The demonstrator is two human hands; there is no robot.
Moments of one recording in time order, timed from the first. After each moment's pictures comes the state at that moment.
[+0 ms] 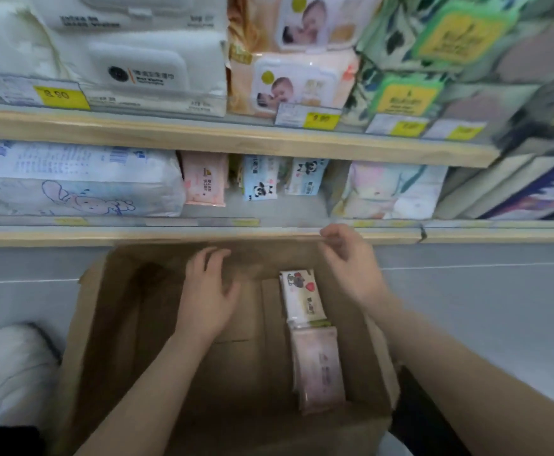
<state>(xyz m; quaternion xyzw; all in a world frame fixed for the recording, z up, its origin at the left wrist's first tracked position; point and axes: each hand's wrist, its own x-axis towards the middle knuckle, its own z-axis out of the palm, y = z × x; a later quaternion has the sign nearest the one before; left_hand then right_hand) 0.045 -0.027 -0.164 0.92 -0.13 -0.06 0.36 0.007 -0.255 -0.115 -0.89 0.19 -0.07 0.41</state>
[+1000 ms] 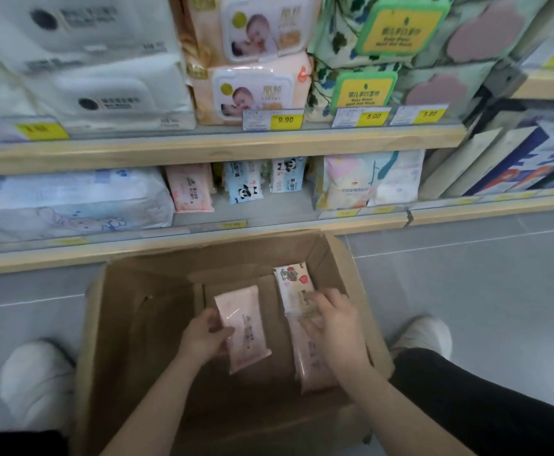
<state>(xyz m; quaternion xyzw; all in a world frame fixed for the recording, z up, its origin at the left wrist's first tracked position) 0.012 -0.015 -0.217 0.78 0.13 -0.36 0.50 -0.092 -0.216 -0.153 -0.95 0.21 0.01 0.24</state>
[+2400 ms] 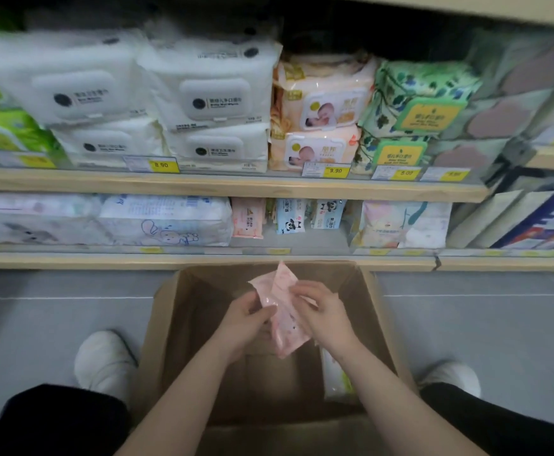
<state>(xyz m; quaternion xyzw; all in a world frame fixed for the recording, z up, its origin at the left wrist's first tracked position) 0.008 0.000 -0.102 0.69 0.01 -0.31 0.65 -0.037 -0.154 -0.096 -0.84 0.14 -0.04 0.52</state>
